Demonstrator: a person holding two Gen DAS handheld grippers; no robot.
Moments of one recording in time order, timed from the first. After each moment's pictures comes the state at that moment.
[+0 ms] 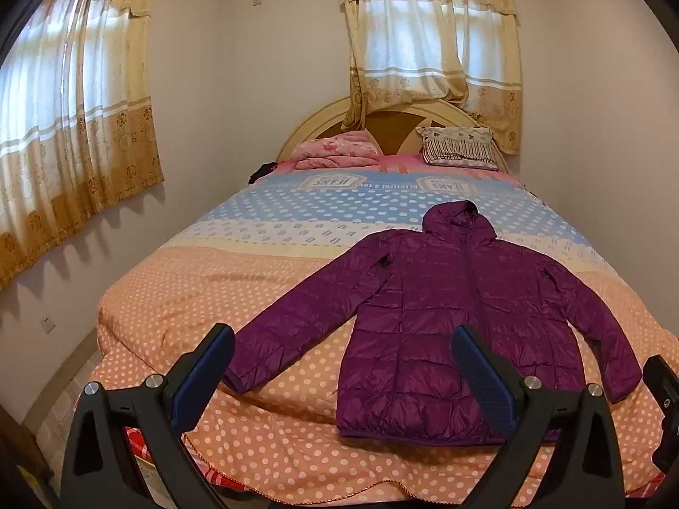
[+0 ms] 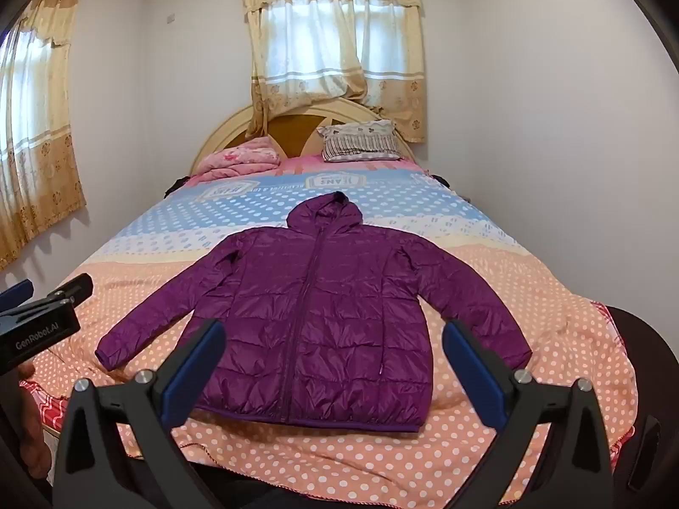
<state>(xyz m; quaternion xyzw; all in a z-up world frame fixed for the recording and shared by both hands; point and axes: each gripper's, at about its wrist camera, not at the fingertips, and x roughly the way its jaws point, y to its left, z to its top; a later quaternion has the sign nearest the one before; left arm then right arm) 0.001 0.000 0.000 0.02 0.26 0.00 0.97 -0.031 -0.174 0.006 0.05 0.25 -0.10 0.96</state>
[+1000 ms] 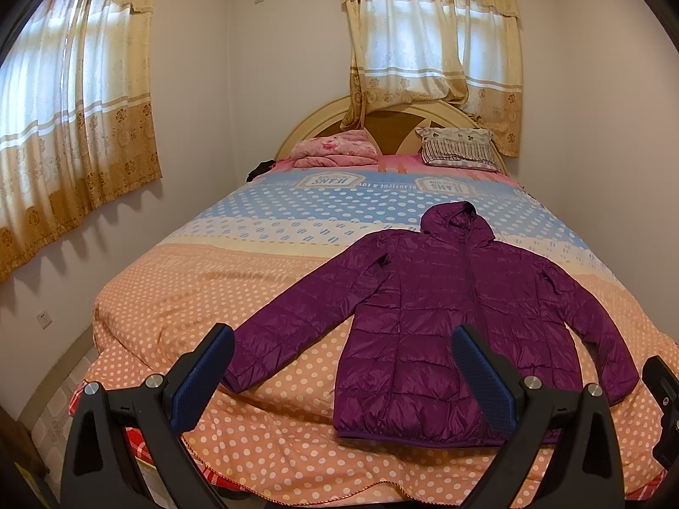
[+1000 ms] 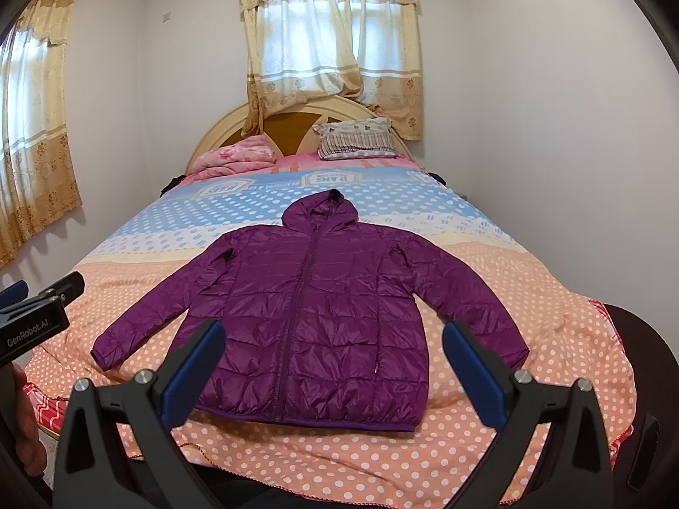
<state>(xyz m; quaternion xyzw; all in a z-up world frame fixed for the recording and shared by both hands) 0.003 0.001 -0.001 0.01 0.25 0.00 0.97 -0.032 -0.179 0.005 0.05 0.25 -0.11 0.96</state>
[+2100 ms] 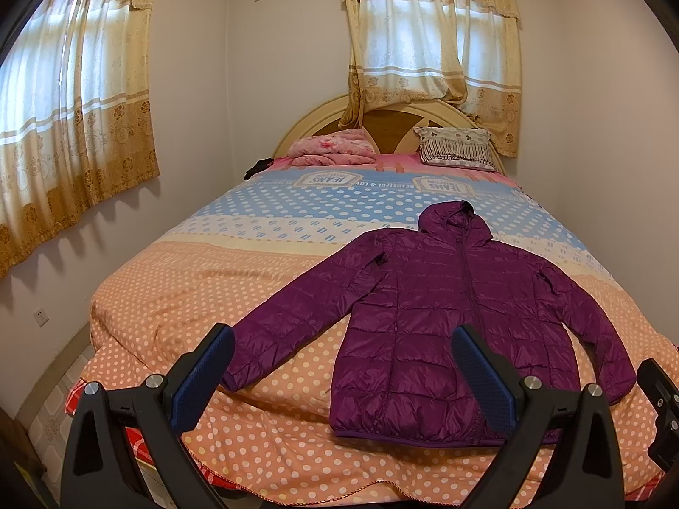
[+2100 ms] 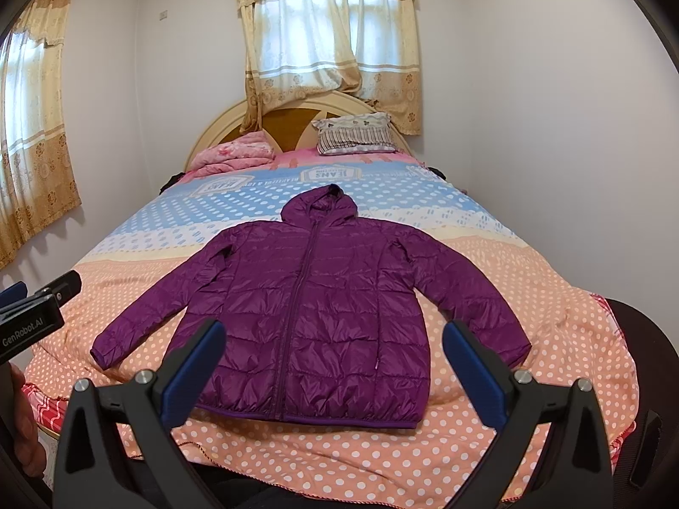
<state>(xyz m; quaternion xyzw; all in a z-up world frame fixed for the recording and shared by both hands) 0.004 0.001 -0.001 0.01 0.25 -0.01 0.97 -0.031 -0.180 0.001 0.05 0.25 -0.11 0.96</state>
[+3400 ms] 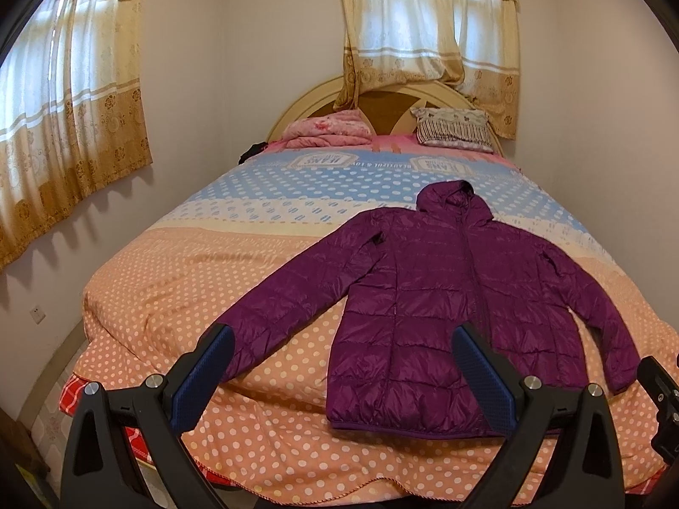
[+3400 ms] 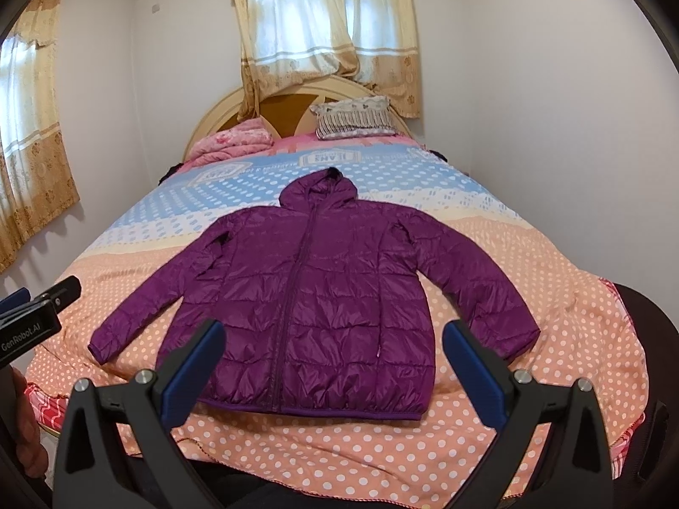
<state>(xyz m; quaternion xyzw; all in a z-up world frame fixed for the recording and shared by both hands) 0.024 -0.005 -0.026 0.02 0.28 -0.01 0.96 -0.017 -0.188 -0.024 0.07 0.29 -0.10 0.95</state>
